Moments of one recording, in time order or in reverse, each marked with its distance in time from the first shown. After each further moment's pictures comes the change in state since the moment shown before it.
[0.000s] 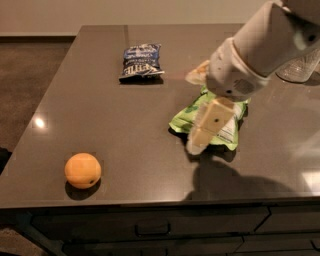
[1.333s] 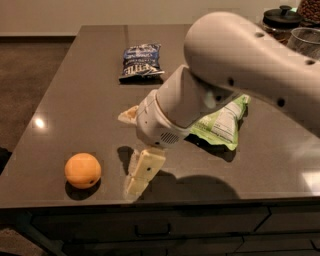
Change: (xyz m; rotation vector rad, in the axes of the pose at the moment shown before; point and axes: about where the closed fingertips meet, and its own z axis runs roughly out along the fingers) arm -0.083 0.074 0.110 -0.157 -0.163 -0.172
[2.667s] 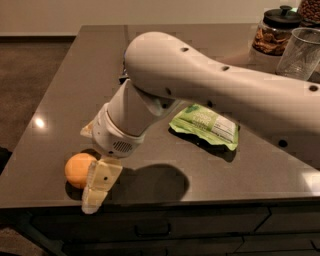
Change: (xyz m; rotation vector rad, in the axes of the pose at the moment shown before) arm -0.046 0.004 0.069 -0.123 -0.029 -0.027
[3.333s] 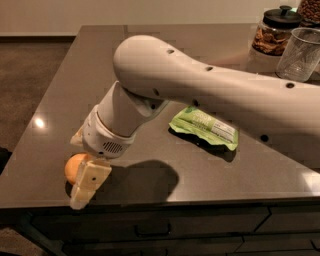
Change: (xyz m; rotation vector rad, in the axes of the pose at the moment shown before) arm -0.012 -0.004 0.016 -0.029 -0.016 0.000
